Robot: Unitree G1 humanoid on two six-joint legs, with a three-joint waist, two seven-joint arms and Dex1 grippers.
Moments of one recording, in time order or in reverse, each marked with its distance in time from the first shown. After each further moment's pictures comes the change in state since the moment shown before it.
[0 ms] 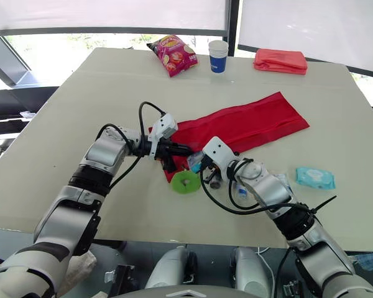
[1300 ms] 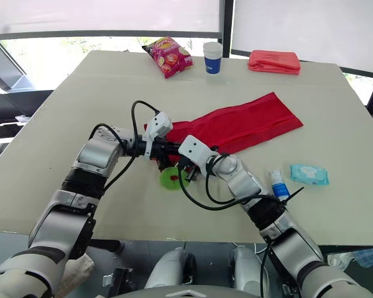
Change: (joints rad) left arm 0.042 0.026 0.046 -0.096 -0.009 0.048 0.004; right arm -0.111 0.183 0.023 0.264 -0.262 -0.181 0.059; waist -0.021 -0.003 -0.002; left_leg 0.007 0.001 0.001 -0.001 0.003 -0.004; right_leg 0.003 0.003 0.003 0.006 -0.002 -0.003
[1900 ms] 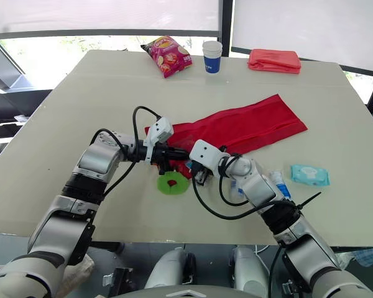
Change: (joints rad) left arm 0.045 -0.001 -0.016 -0.023 -0.007 0.014 0.000; right arm 0.047 -0.092 -0.005 -0.088 -0.057 -0.034 0.116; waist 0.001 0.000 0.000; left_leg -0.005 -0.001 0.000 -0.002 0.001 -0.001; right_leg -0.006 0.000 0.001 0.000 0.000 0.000
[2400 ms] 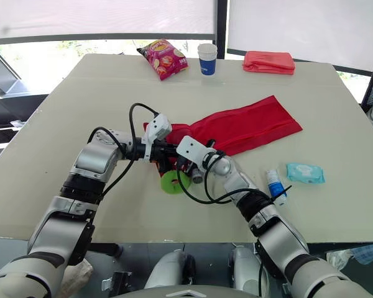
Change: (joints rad) left arm 0.004 -0.003 0.019 -0.040 -0.002 0.001 0.012; right arm -0.075 0.182 -0.087 0.437 -0.038 -0.410 -0.201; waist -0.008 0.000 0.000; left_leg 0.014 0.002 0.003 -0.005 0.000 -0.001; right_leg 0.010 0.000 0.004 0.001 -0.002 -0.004
